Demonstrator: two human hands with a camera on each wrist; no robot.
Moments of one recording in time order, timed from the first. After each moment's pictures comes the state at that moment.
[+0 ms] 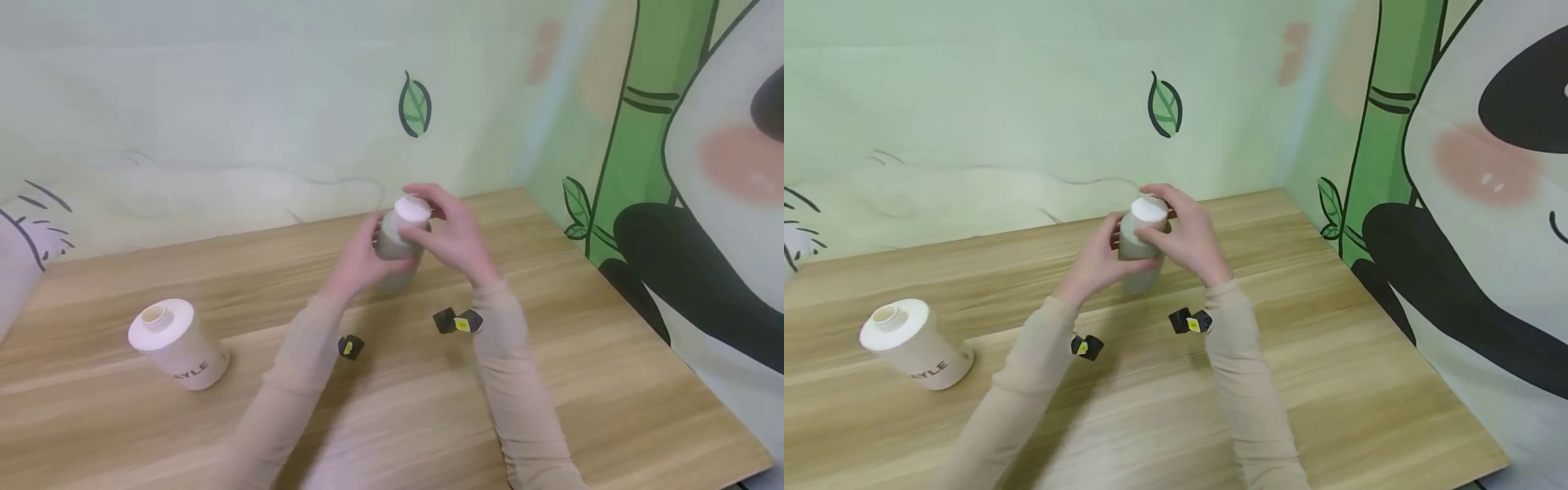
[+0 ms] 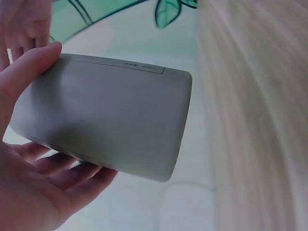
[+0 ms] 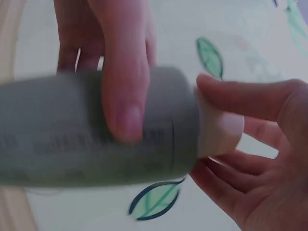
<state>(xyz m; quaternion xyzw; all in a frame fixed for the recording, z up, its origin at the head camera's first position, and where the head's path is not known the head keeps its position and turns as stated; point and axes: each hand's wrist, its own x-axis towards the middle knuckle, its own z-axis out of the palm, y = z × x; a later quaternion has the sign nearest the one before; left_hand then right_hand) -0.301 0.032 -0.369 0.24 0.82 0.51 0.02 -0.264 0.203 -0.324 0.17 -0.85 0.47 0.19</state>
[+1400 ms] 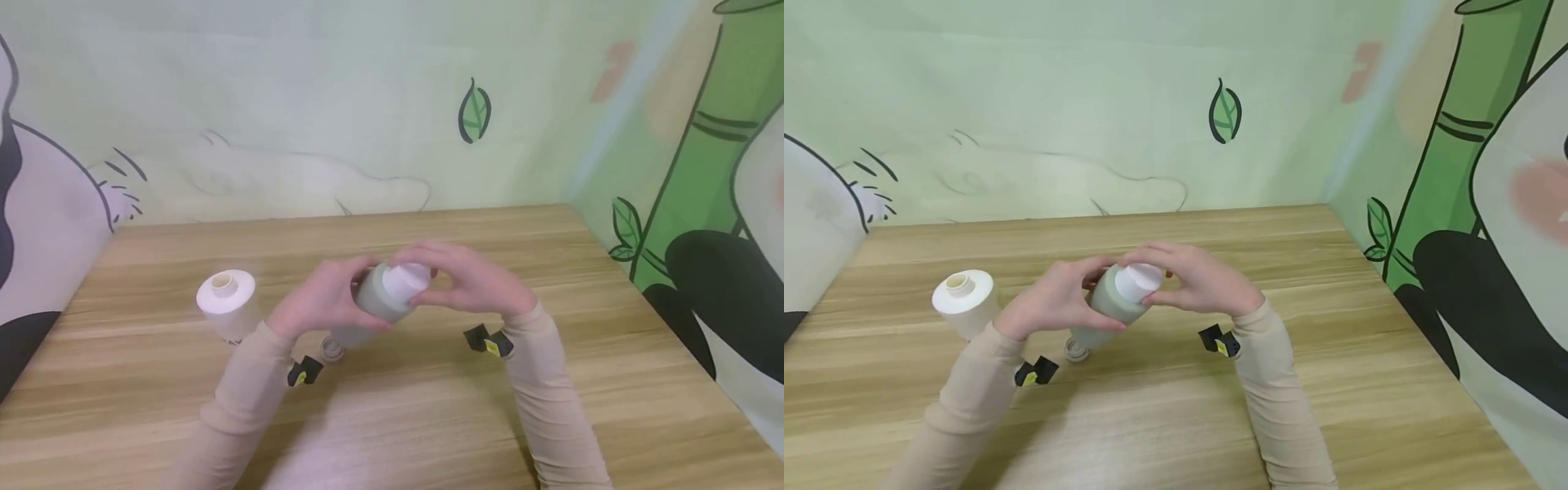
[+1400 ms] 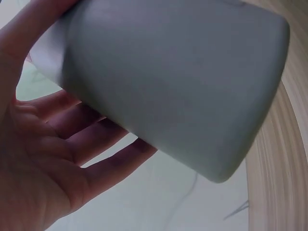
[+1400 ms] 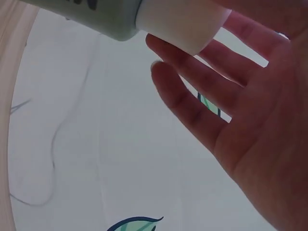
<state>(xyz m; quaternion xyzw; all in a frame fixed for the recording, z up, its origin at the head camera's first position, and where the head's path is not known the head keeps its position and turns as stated) -0.230 -0.090 -0.351 0.34 0.87 0.36 0.02 -0.223 0.153 -0.318 0.50 -0.82 0.29 0.06</state>
